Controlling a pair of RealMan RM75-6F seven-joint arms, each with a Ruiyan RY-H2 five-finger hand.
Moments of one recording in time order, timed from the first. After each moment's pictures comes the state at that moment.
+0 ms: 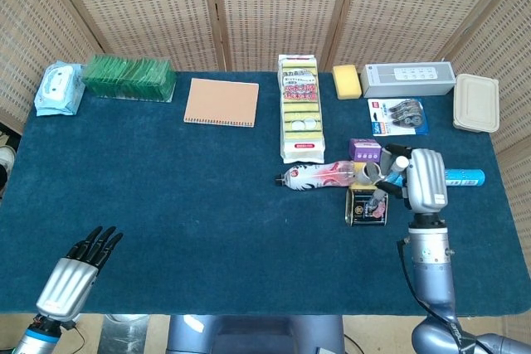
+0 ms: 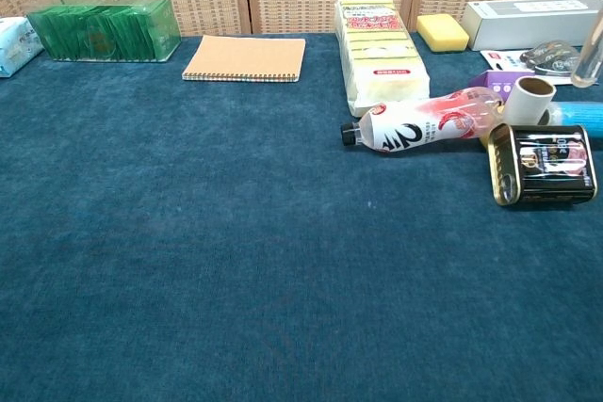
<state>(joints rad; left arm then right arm) -0.04 -1.30 0.13 -1.56 1.79 1.50 0.31 0.44 -1.34 0.42 -1.91 -1.18 1.45 -0.18</state>
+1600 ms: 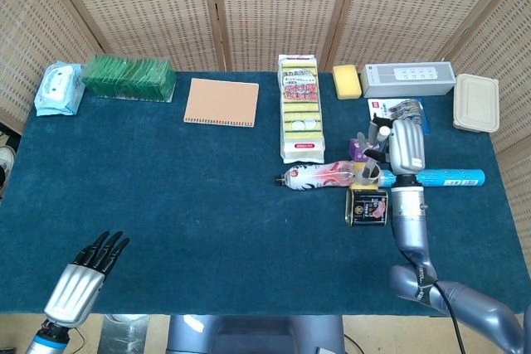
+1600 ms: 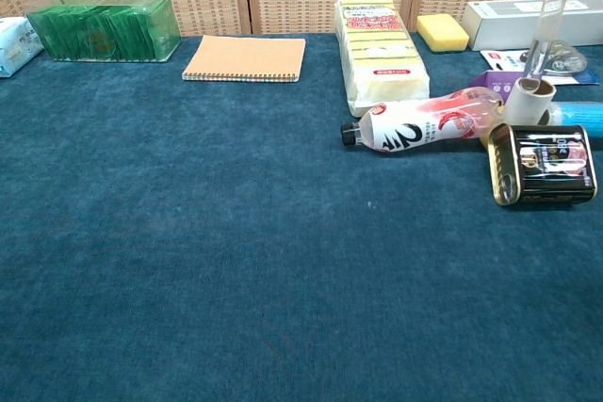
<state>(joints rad) -0.02 -1.37 0.15 -1.51 1.82 1.53 0.31 0.63 -1.57 0.44 -1.31 -1.16 1.29 0.05</state>
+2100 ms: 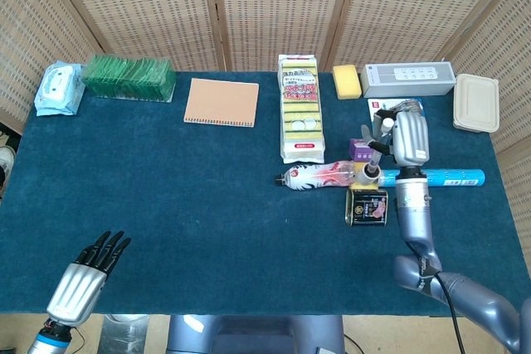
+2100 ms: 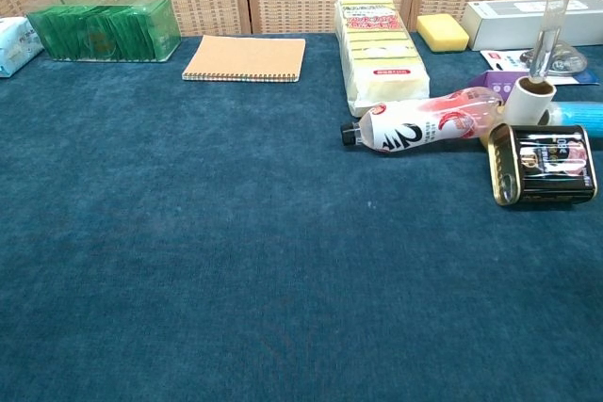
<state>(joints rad) -0.02 -1.38 0.15 -1.51 1.81 1.52 0.32 0.66 -1.57 0.45 -1.21 -1.17 1.25 0.11</state>
